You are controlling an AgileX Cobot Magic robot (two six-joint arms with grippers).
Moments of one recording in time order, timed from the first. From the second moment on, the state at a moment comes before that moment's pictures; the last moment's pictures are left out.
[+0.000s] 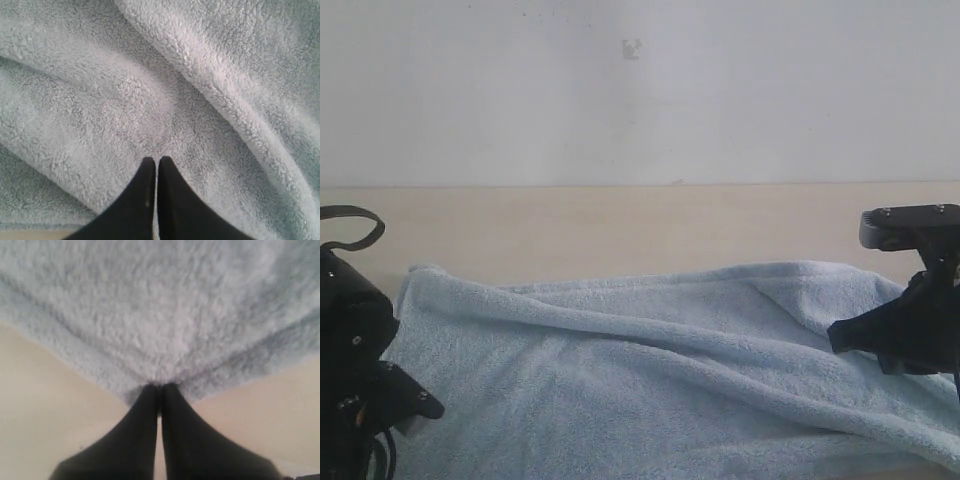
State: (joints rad) left arm -0.44 1.79 -0.73 0.21 0.97 -0.04; right arm 0.21 1.47 -0.72 0.01 0.49 0.11
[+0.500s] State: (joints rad) left arm -0.43 1.69 -0.77 0.01 0.85 0.10; right arm 0.21 1.47 -0.72 0.01 0.48 0.11
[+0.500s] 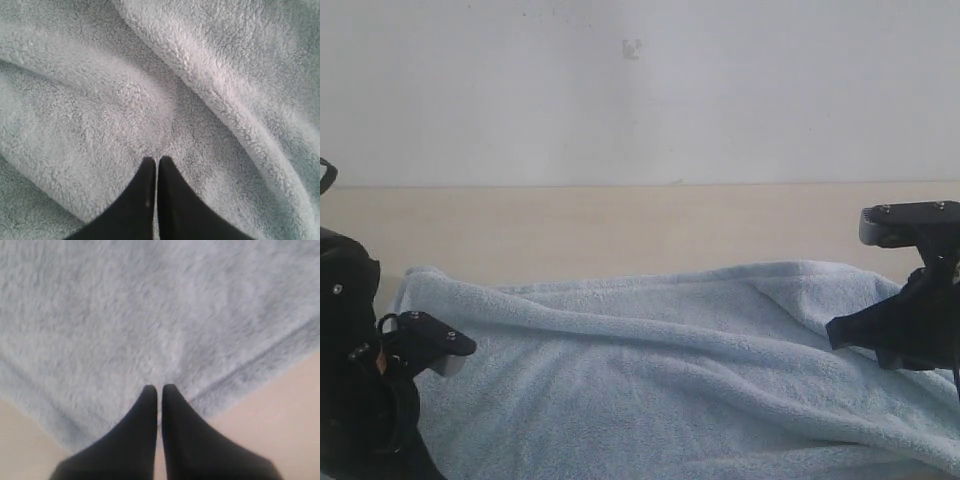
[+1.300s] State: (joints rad) left arm -0.43 1.78 -0.67 0.05 0.94 0.06; right arm 0.21 1.47 -0.72 0.01 0.48 0.11
